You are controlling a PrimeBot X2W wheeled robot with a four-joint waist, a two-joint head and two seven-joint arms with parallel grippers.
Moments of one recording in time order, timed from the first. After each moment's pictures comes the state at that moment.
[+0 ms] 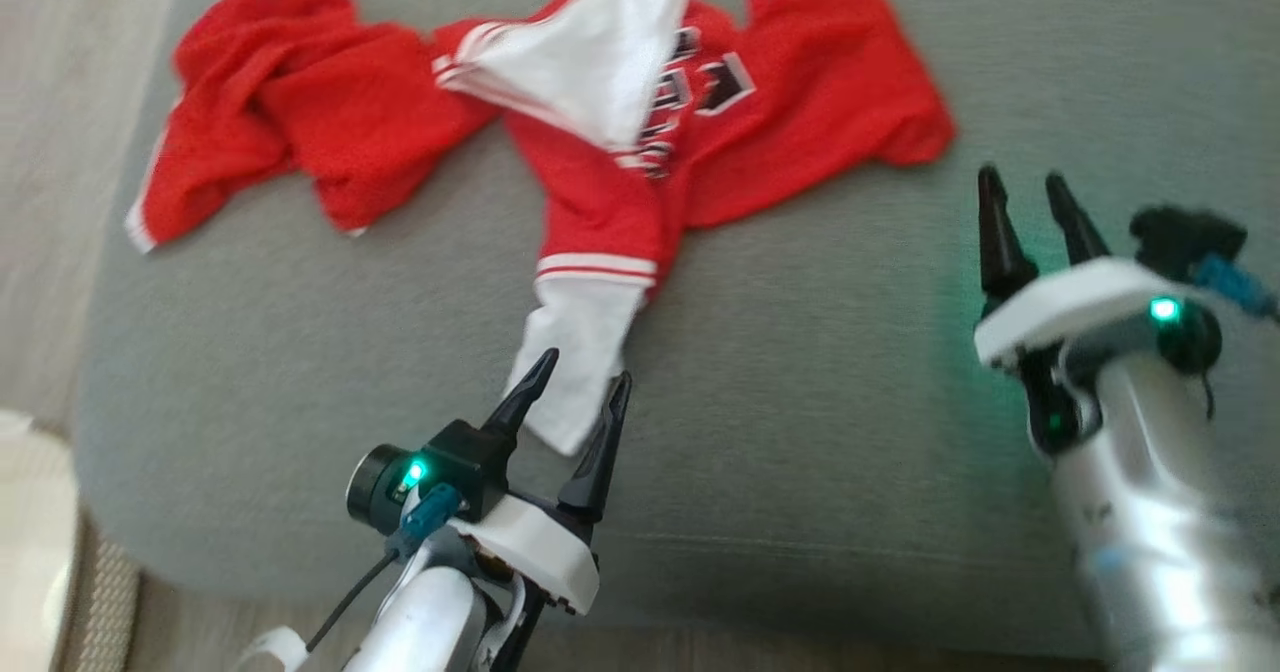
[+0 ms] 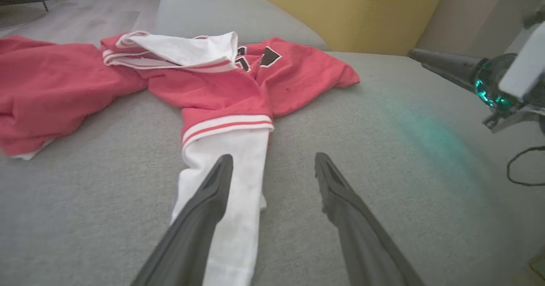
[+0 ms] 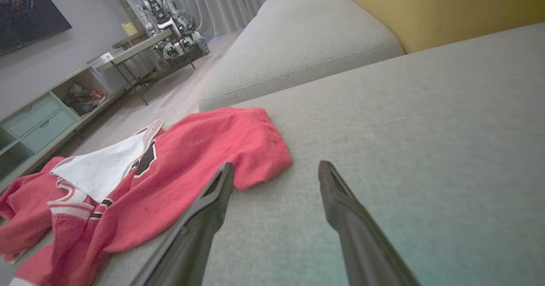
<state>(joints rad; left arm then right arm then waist) -0.18 0.05 -0.51 0.30 -0.21 -0.03 -0.25 -0.55 -0.06 -0.07 0.73 0.35 0.13 -0.23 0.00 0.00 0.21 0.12</state>
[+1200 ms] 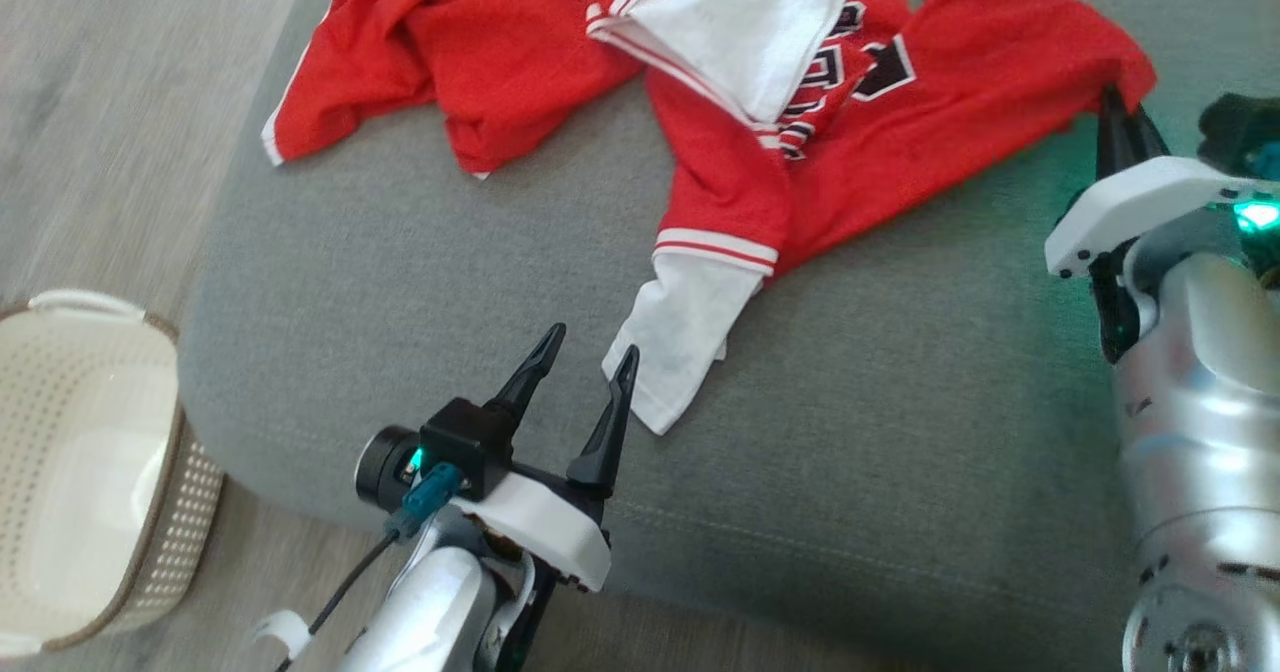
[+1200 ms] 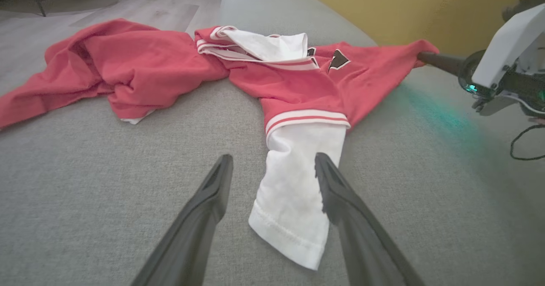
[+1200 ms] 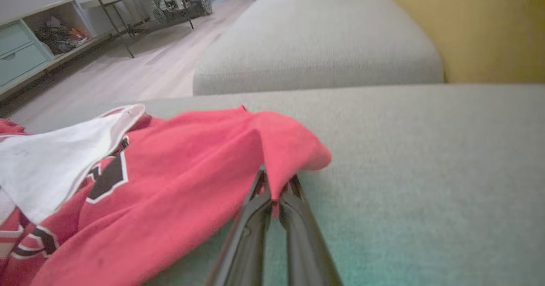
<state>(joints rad) -0.21 0.05 -0.54 0.28 -0.27 0.00 -0.25 -0.84 -0.07 -0.44 1.02 -0.17 0.13 -0.25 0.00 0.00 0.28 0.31</state>
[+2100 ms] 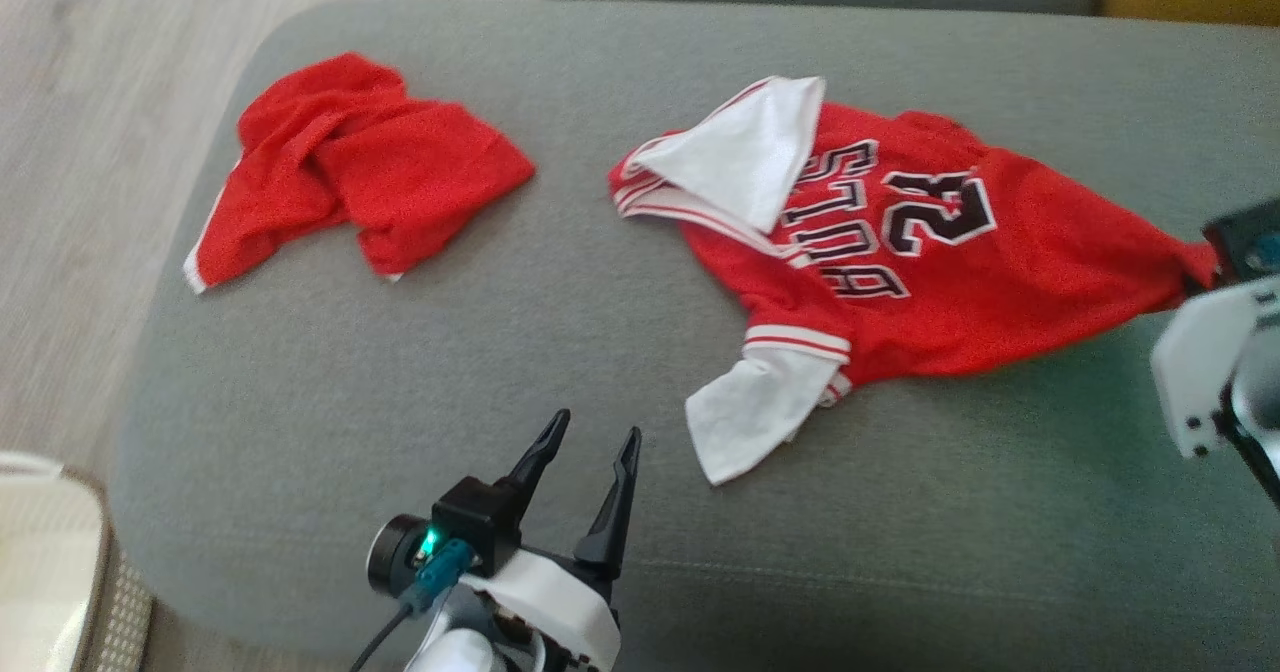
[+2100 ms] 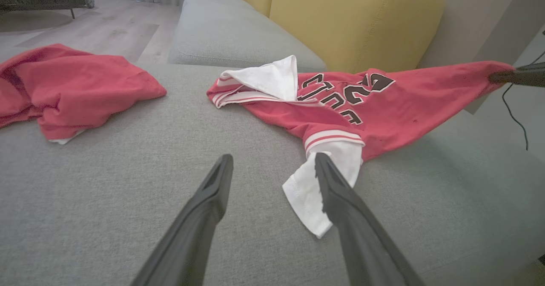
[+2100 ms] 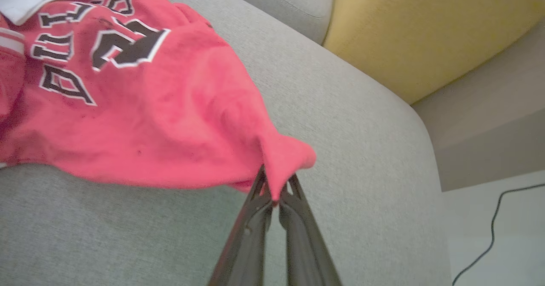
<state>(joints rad) -0.08 0.05 -0.57 0.26 -0.29 0.06 -0.25 -0.26 -0.37 -0.08 0.11 -0.03 0.13 0.59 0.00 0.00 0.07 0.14</state>
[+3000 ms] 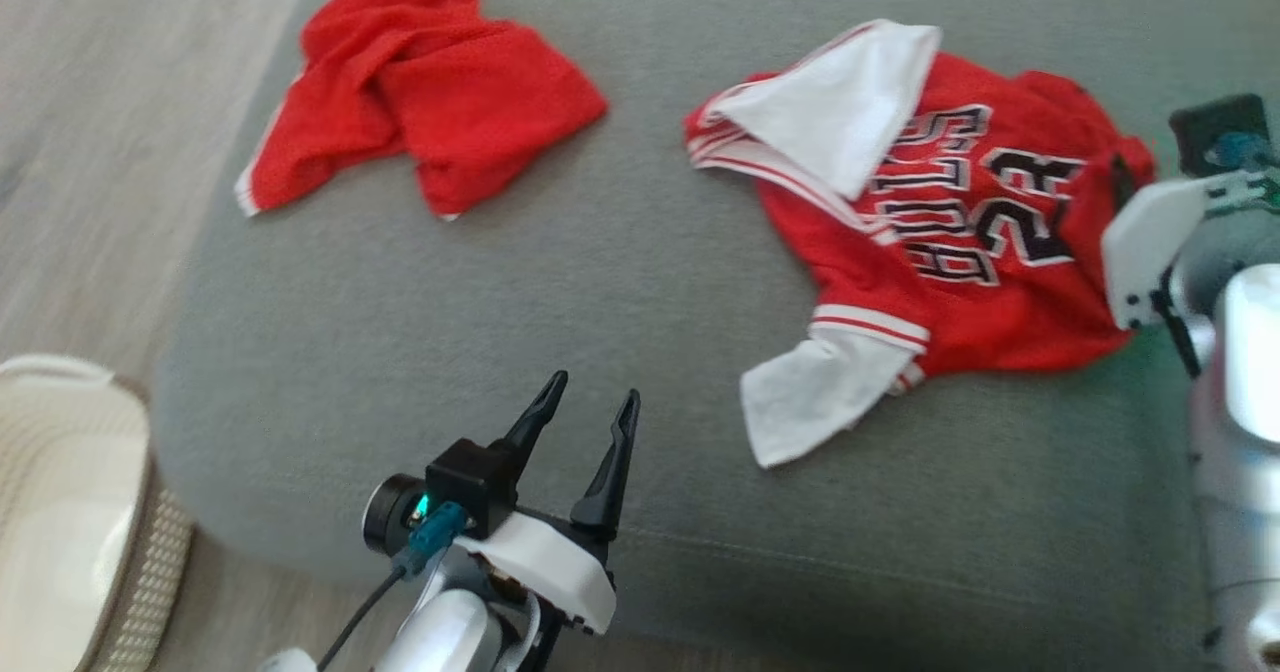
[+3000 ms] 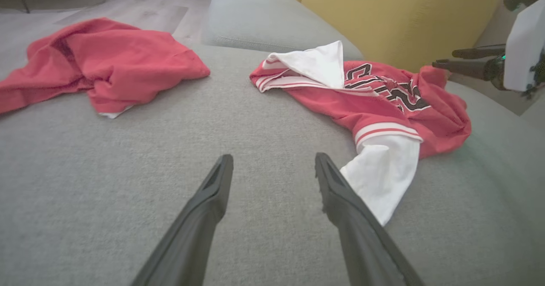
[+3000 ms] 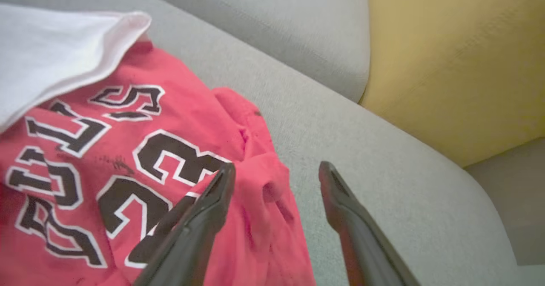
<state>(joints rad) -0.15 0.05 -0.56 0.28 -0.30 0.03 -0.25 -0.66 -0.19 -0.21 0.67 -0.36 0.13 0.17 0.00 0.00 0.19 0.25</state>
